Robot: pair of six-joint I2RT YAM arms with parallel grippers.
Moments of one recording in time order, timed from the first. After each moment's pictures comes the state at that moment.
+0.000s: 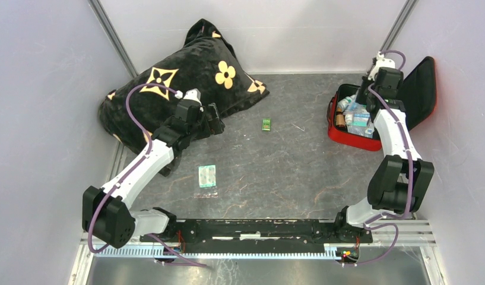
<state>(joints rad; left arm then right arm) -0.43 1.26 1.01 -0.41 -0.11 -0.56 -0.20 1.55 1.29 -0.25 -0.05 0.04</state>
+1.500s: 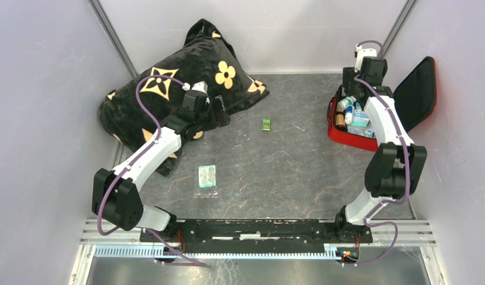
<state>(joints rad) -0.43 1.41 1.13 -0.39 -0.07 -0.56 -0.11 1.73 1.48 -0.38 0.27 -0.23</state>
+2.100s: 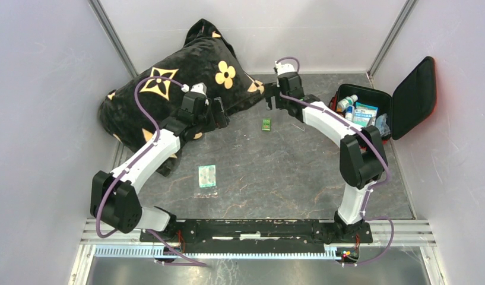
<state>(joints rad) -0.43 1.40 1.10 -0.39 -0.08 -0.56 0.40 1.86 1.46 -0.22 0.19 0.16</state>
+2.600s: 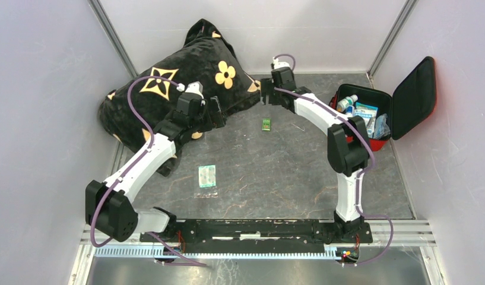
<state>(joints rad) -0.43 1.32 1.09 -0.39 -0.10 -0.54 0.43 2.02 1.65 -0.27 0.20 0.26</state>
